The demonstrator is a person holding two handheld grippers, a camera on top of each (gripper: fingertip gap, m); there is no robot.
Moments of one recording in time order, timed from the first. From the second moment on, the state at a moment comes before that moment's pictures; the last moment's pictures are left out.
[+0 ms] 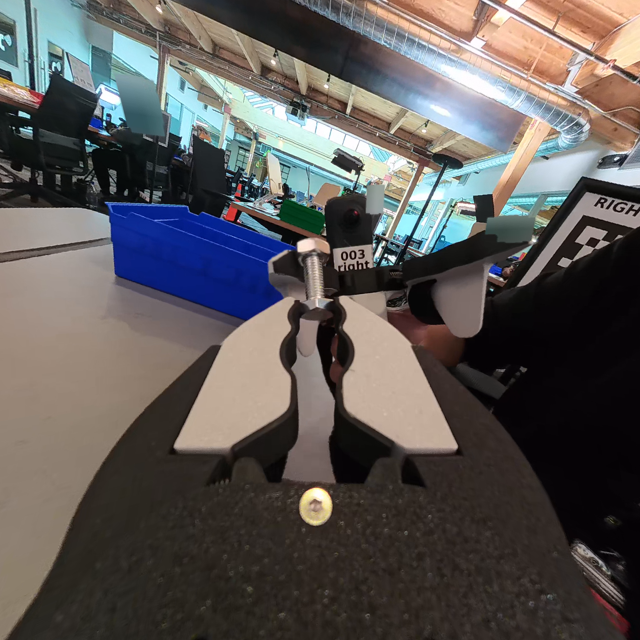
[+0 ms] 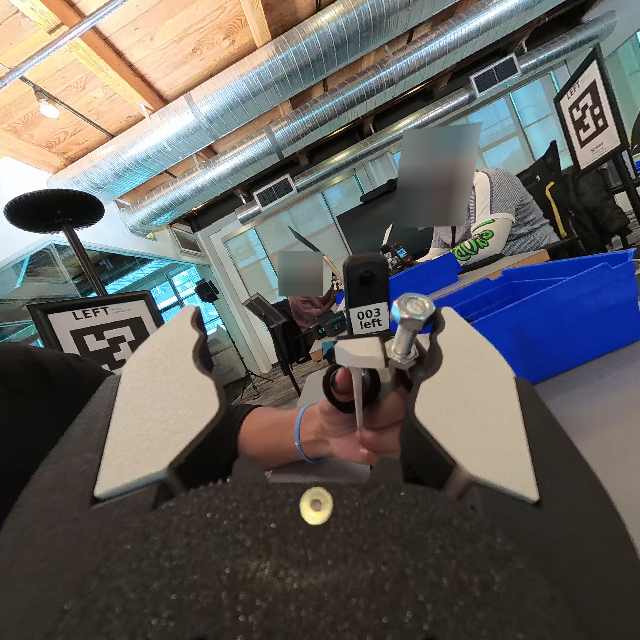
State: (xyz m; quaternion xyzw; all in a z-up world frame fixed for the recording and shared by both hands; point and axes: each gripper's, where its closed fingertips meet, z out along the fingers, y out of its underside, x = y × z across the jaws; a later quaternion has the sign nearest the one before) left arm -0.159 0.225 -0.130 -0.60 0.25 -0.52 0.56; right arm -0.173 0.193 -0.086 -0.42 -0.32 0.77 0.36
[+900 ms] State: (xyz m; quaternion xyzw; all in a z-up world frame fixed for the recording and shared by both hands) left arm -0.141 0.219 -0.141 -0.60 0.26 -0.55 0.53; right arm -0.184 0.197 -0.084 -0.42 -0.31 0.76 0.38
